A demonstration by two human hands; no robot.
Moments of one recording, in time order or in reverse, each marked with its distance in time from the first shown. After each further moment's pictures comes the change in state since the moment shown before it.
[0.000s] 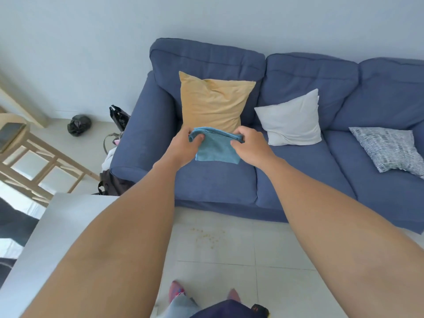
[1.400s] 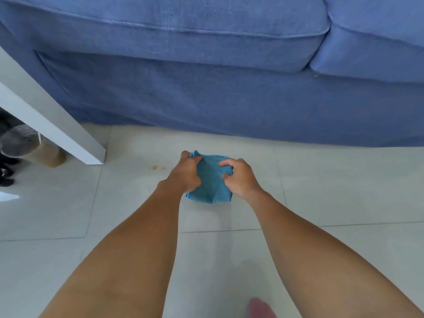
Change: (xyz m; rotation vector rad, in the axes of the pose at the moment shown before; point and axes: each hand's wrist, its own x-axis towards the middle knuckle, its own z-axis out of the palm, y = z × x) left_hand 0.049 -0.698 0.490 0.370 -0.467 -0.130; right_hand -0.029 0.635 0.586 0.053 -0.088 0.370
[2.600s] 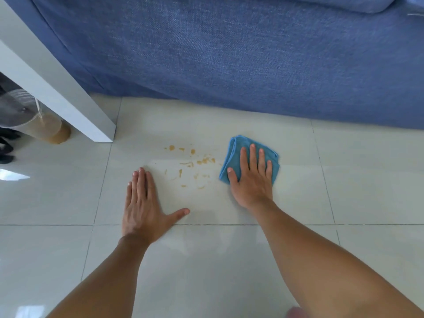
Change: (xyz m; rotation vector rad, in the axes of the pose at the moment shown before) left_hand -0.057 -0.197 0.071 0.421 0.450 -0.127; right_hand 0.033 0.074 0.118 -0.643 0.141 -0.078
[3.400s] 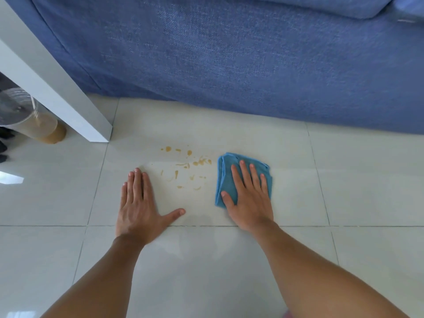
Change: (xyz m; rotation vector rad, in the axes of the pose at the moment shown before) left_hand 0.000 -0.003 0.000 0.051 -0.008 0.005; right_hand -0.045 0.013 0.007 -0.036 -0.013 -0.144
